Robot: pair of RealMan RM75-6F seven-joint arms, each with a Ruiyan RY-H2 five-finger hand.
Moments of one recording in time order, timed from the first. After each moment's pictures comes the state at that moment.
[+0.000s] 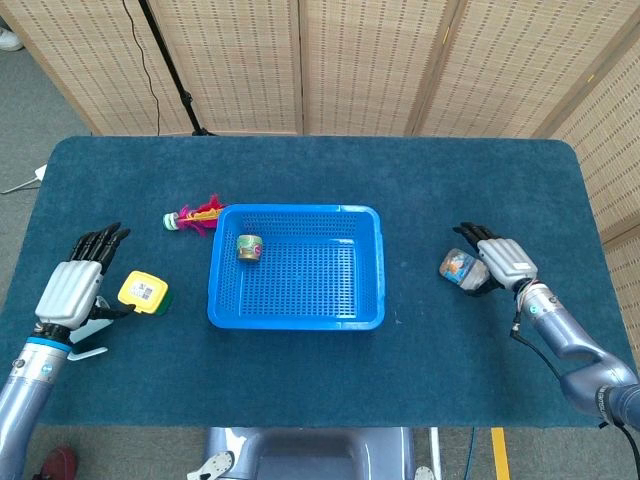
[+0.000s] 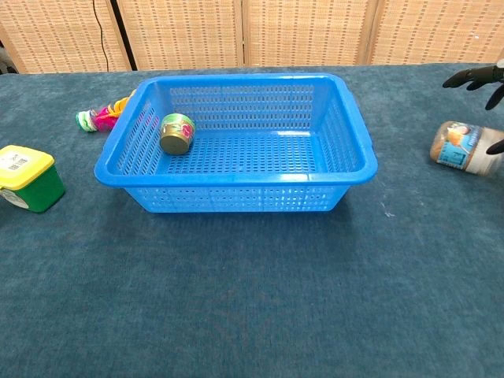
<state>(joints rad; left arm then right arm) -0.39 -1.07 -0.16 -1.83 1.26 1.17 0.09 0.72 -1.26 0.04 -1.16 -1.40 0.74 0.49</state>
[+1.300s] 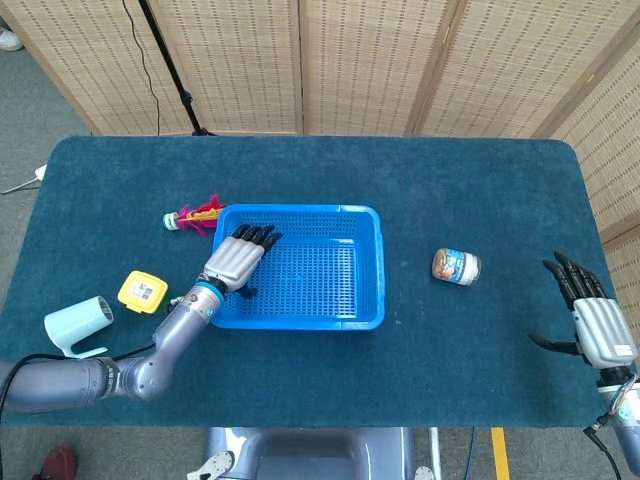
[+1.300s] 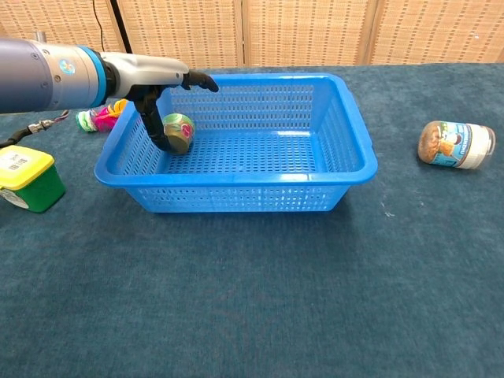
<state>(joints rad) -1.07 -1.44 -0.16 -1.63 0.54 0.85 0.62 0.25 -1.13 0.02 -1.39 -1.48 1.42 0.38</state>
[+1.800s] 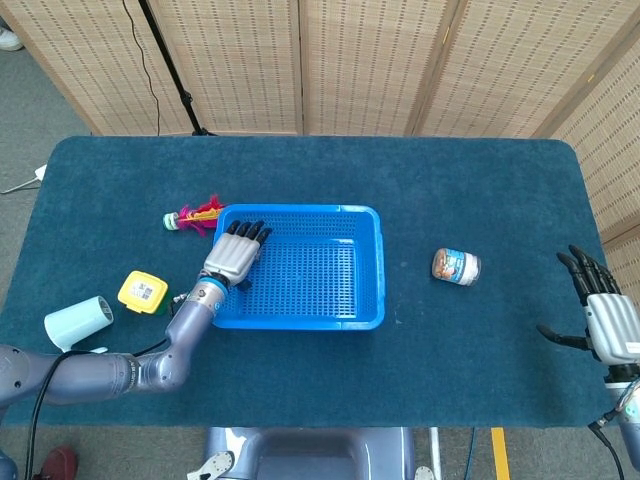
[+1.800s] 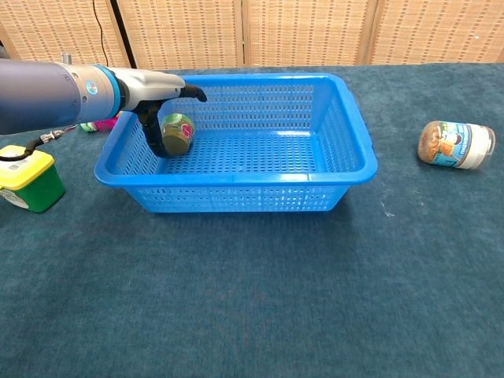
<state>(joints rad) -1.13 -1.54 -0.13 -1.48 0.41 0.90 0.71 0.23 -1.15 0.06 -1.34 -1.47 1.44 0.41</state>
